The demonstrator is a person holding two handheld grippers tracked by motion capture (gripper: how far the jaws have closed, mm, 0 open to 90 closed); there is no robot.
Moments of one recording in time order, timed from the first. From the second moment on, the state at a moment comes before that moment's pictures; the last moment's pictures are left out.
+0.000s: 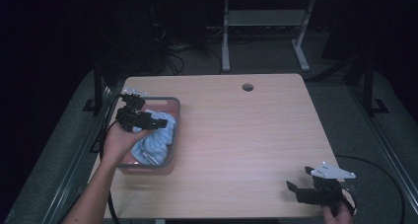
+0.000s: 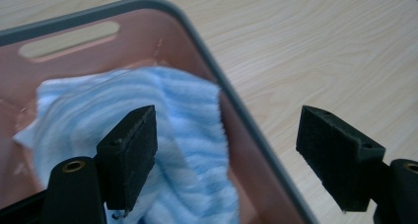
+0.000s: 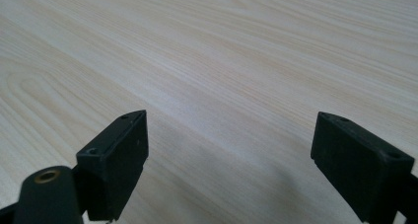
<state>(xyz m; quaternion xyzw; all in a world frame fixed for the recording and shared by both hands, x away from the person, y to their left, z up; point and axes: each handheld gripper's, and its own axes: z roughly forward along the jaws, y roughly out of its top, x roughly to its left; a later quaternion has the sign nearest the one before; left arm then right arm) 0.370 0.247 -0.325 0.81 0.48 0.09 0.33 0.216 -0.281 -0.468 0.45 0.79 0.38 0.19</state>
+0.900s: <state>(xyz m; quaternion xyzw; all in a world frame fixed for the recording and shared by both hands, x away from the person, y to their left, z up) 0.391 0.256 -0.379 0.80 0.55 0.07 0.24 0.214 -0.282 -0.465 0.45 0.78 0.39 0.19</state>
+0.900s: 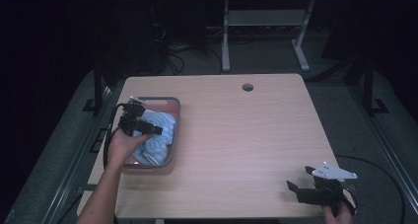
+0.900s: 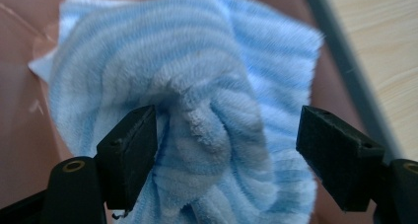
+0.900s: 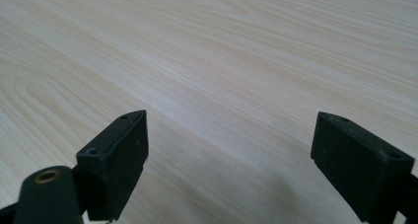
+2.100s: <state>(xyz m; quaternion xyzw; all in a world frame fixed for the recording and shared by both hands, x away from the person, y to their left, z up) 0.381 0.262 -0.386 0.80 0.56 0.08 0.20 0.215 -0.282 -0.464 0.45 0.78 0.39 0.19</state>
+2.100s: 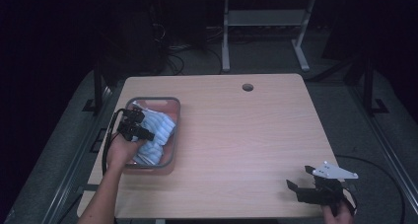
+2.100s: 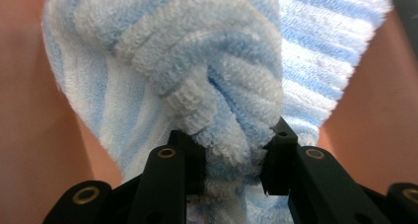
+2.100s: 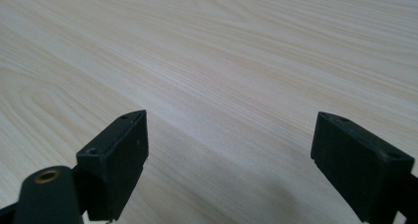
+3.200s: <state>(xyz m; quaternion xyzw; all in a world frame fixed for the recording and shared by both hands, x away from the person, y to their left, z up) 0.354 0.279 -0.336 0.79 0.54 0.08 0.30 0.218 -0.284 -0.462 0.46 0.77 0.40 0.20</state>
